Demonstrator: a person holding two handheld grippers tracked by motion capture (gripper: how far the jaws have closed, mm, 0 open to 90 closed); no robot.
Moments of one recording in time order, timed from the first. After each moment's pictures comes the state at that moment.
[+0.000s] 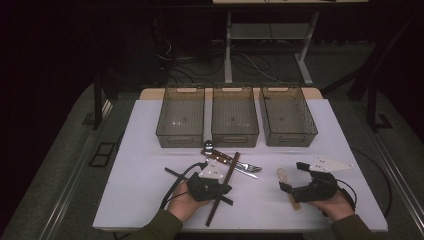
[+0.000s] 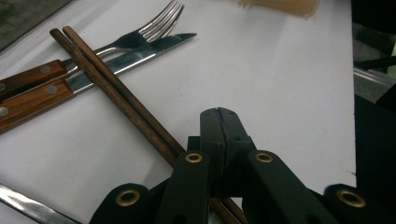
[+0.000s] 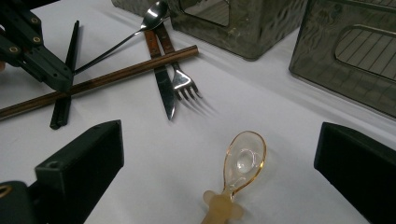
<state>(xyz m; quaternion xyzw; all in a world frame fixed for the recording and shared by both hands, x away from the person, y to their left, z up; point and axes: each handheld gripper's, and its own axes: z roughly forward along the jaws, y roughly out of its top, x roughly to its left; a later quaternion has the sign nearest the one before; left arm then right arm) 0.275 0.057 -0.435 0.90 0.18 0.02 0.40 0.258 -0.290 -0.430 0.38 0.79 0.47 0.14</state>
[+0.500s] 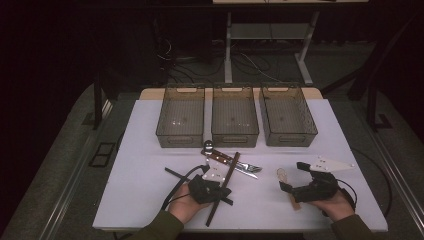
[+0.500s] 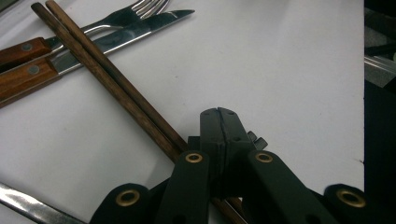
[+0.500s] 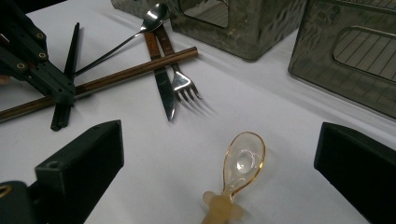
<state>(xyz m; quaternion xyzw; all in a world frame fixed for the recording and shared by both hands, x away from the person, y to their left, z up) 0.273 0.055 -0.441 0.91 0.19 0.01 0.38 0.258 -0.291 -0.430 0.39 0.78 0.47 0.13</state>
